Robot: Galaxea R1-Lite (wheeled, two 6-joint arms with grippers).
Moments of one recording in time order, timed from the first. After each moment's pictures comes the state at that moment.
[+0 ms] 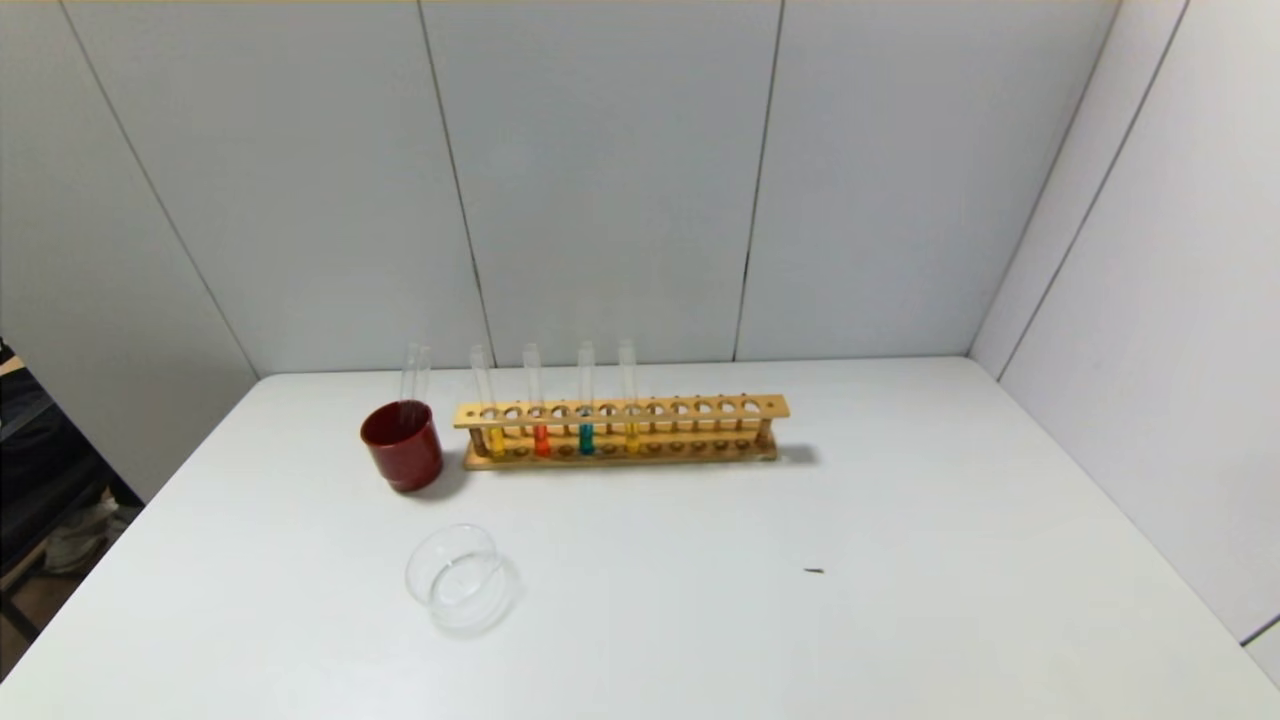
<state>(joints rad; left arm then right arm) 0.00 0.00 -0.07 0.17 0.00 0.00 0.00 0.00 0.00 0.00 0.00 0.00</state>
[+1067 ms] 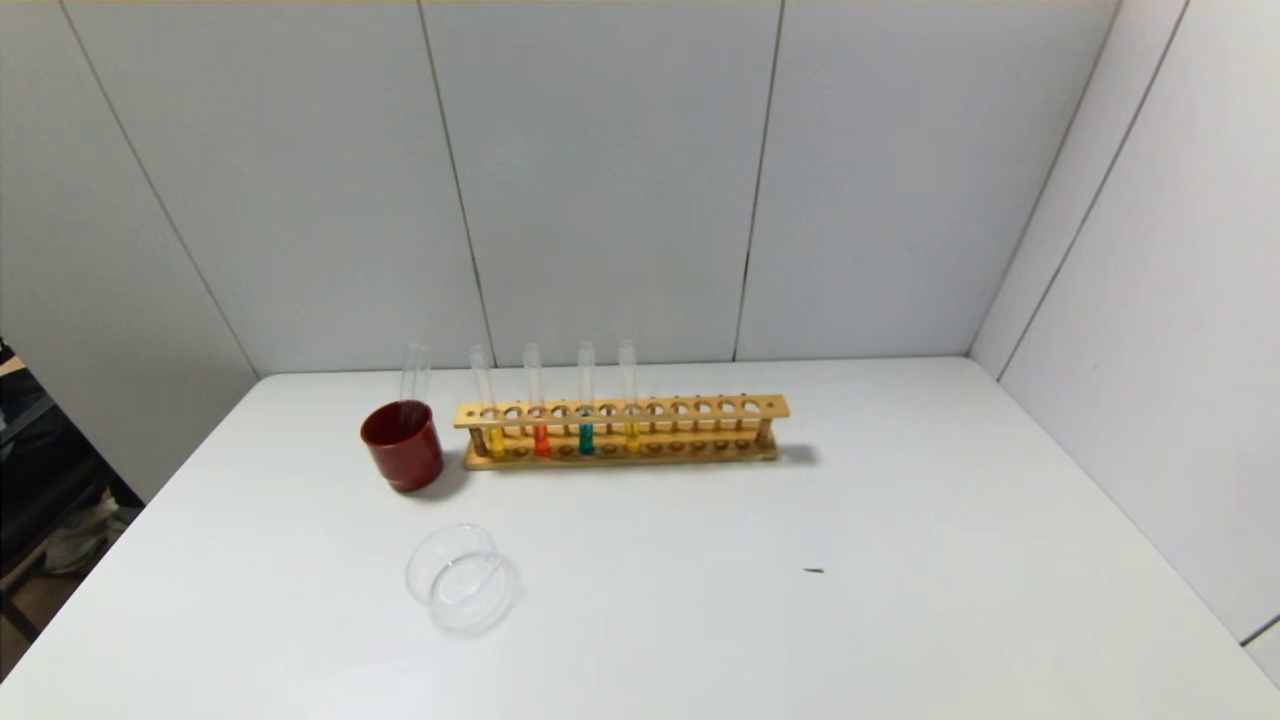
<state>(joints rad) 0.00 0.13 -0.35 0.22 -0.19 0.04 0.00 0.00 0.00 0.00 0.00 0.00</state>
